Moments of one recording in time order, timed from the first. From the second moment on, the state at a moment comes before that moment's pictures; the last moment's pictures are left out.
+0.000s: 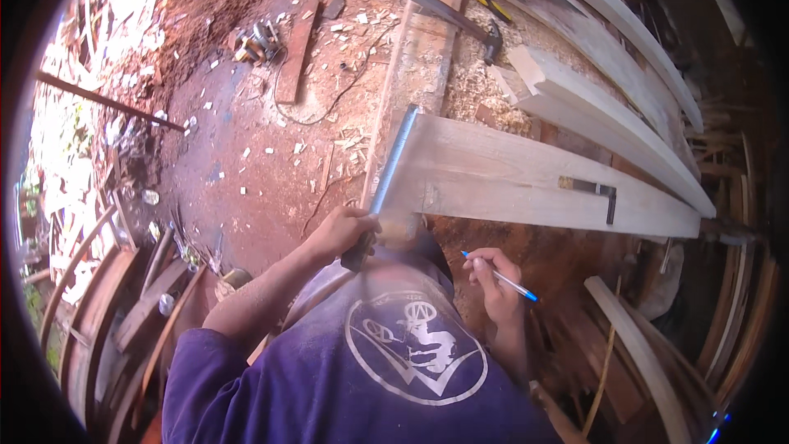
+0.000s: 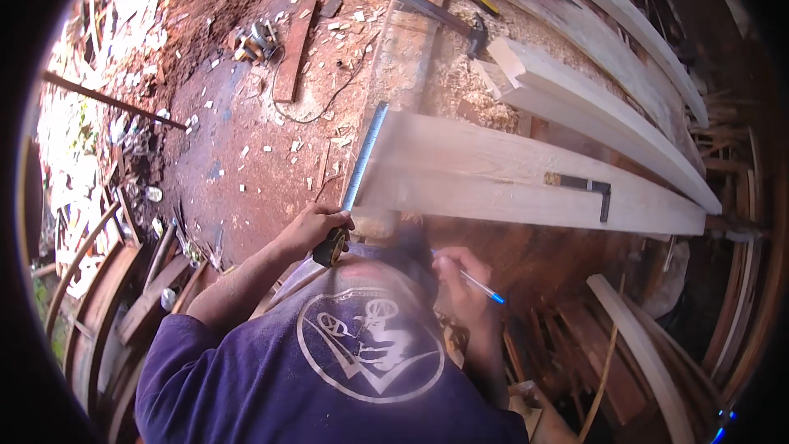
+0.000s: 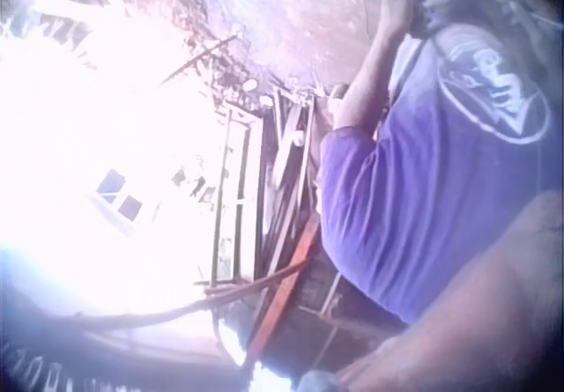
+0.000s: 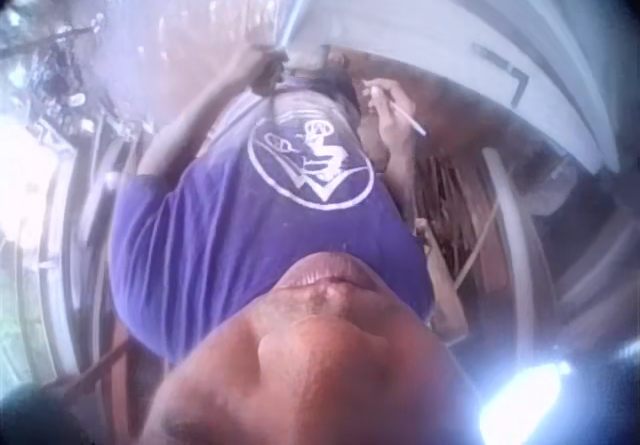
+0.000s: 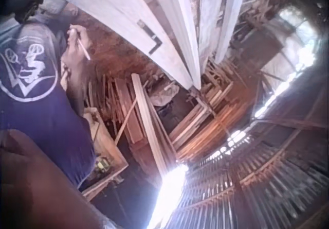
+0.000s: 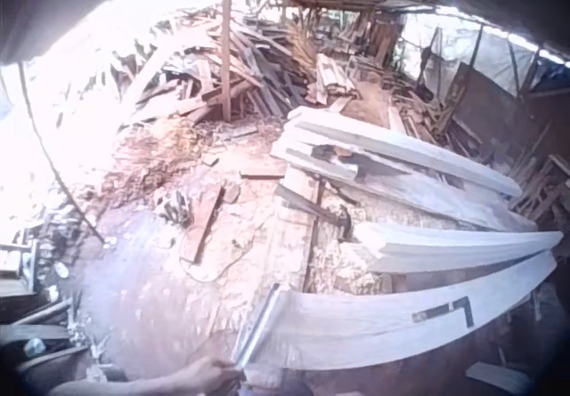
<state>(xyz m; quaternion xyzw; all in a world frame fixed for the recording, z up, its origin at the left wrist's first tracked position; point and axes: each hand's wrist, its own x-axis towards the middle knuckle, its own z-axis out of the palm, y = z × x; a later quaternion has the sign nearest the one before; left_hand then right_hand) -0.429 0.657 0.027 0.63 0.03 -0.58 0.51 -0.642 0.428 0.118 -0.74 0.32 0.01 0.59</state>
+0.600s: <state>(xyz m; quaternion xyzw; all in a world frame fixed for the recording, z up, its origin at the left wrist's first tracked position) -0.491 0.609 0.054 0.74 0.23 -0.46 0.44 -0.450 0.242 0.098 -0.73 0.02 0.18 0.65</state>
